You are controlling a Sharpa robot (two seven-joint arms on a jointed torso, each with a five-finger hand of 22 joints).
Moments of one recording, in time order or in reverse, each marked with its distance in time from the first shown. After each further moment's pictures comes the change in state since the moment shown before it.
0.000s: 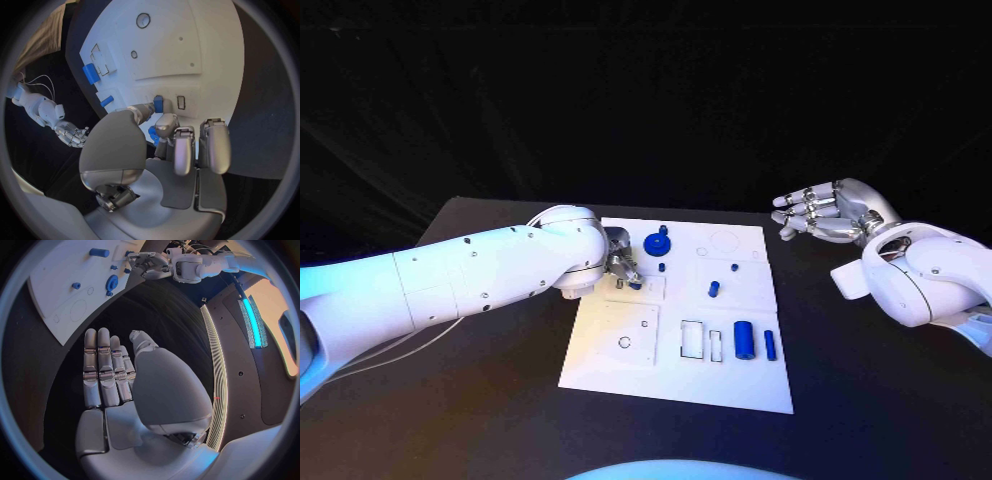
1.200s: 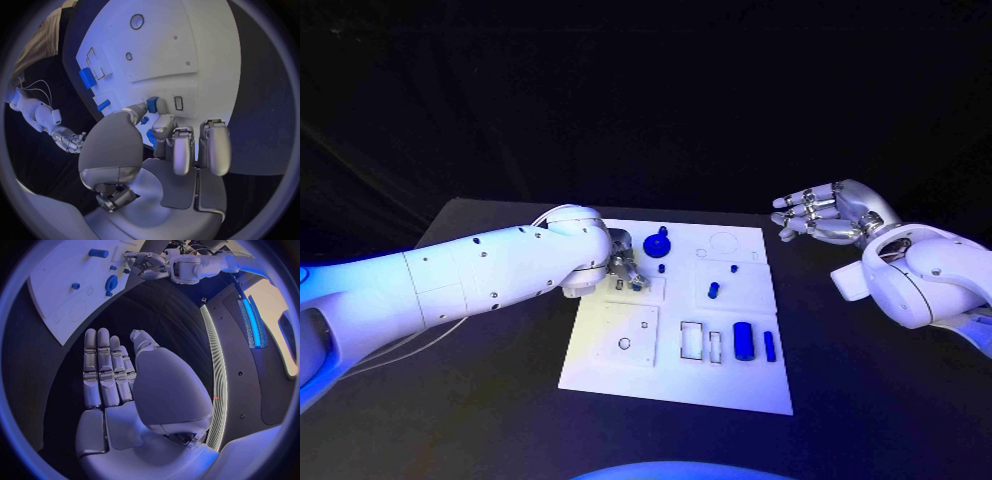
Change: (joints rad) left arm 0.001 0.032 -0.001 -0.041 -0.028 0.050 -0.005; left_hand -0.078 -0.004 -0.175 0.058 0.000 0.050 -0.048 0.009 0.085 0.014 -0.014 0.015 0.002 0.002 -0.016 0.000 0.000 -0.015 0.012 -0.012 0.004 0.000; right arm 0.000 -0.005 0.000 0.005 0.000 0.000 0.000; right_hand -0.008 -0.008 0.000 0.000 0.000 -0.003 0.003 0.000 0.000 -0.002 0.002 0.000 -0.003 -0.004 0.004 -0.004 -0.002 0.000 0.000 0.000 -0.004 -0.005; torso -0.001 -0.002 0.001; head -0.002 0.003
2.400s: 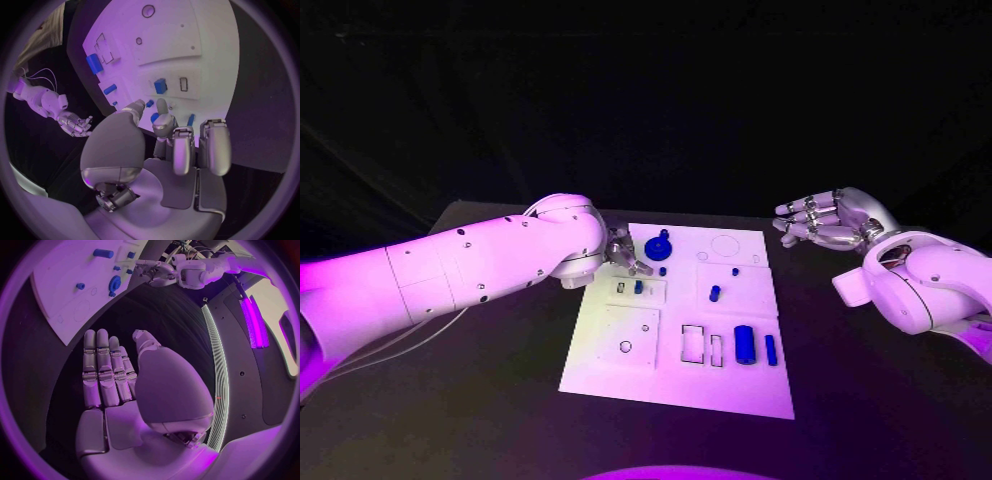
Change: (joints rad) left arm 0.025 -0.041 0.052 0.031 0.028 -0.039 0.000; left_hand -0.041 0.041 -0.211 0.034 0.000 -0.002 0.008 -0.012 -0.010 -0.020 0.006 -0.012 -0.031 0.000 0.000 0.000 0.000 0.000 0.000 0.000 0.000 0.001; right arm -0.012 0.006 0.000 -0.021 0.004 0.007 0.004; right_hand -0.038 -0.007 0.003 0.003 0.004 -0.014 0.007 0.000 0.000 -0.012 0.012 0.000 -0.009 -0.014 0.014 -0.025 -0.009 0.000 -0.013 0.013 -0.024 -0.026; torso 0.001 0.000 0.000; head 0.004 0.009
